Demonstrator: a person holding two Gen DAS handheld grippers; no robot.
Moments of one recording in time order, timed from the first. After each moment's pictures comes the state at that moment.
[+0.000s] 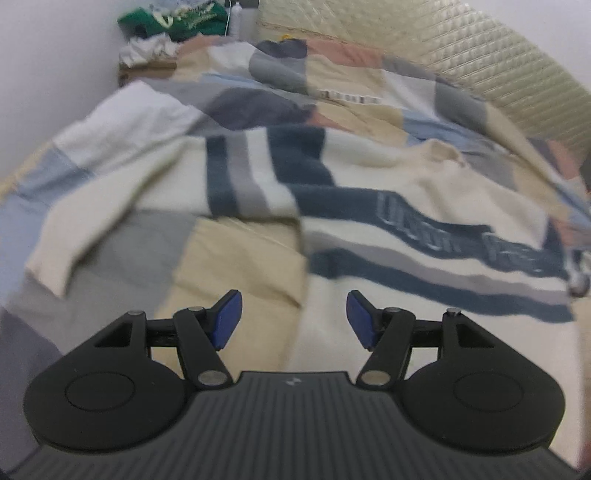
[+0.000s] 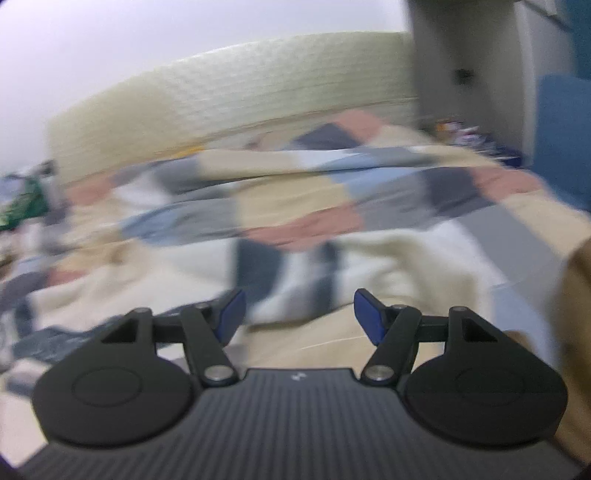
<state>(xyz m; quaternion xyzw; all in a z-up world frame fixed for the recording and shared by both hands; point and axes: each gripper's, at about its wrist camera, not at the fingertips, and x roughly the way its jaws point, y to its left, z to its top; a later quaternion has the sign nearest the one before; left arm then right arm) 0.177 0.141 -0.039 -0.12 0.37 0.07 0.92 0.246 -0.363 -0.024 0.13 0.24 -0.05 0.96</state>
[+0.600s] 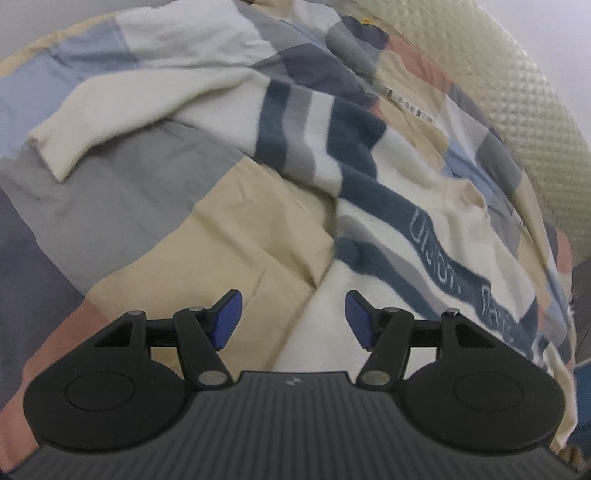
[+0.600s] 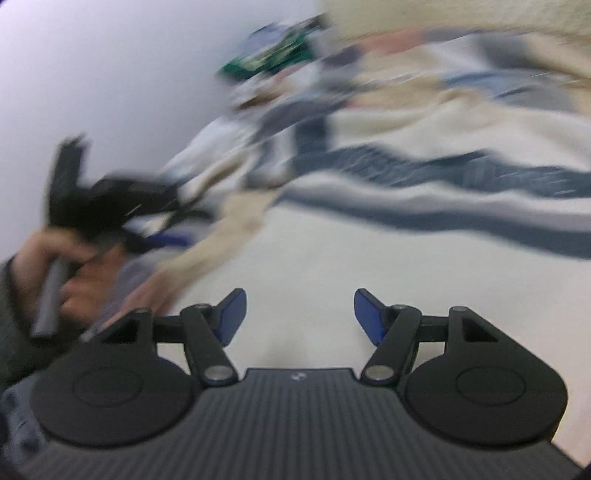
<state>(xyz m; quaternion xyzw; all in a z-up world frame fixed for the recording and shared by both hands) 0.176 0.206 -0.069 -0.31 0.39 0.11 0.86 0.212 -0.100 -0.086 0.05 0.37 0.38 0.84</state>
